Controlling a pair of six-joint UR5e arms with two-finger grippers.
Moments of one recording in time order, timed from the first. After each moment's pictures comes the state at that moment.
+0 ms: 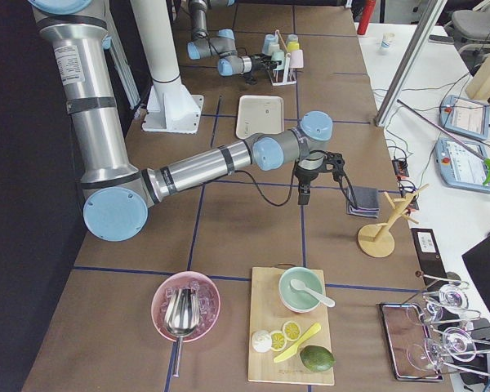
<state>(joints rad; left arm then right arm) -0.25 -2.07 -1.73 -0.81 -0.54 0.59 1.25 -1.38 1.74 -1.55 2.33 0.52</state>
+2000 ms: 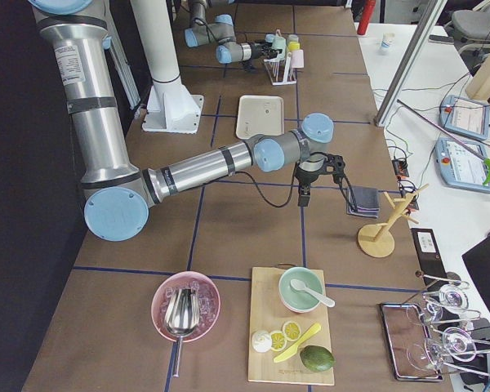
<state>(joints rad) -0.26 -2.05 -1.92 -0.65 -0.53 0.71 1.25 -1.38 1.72 -1.55 2.33 0.53</state>
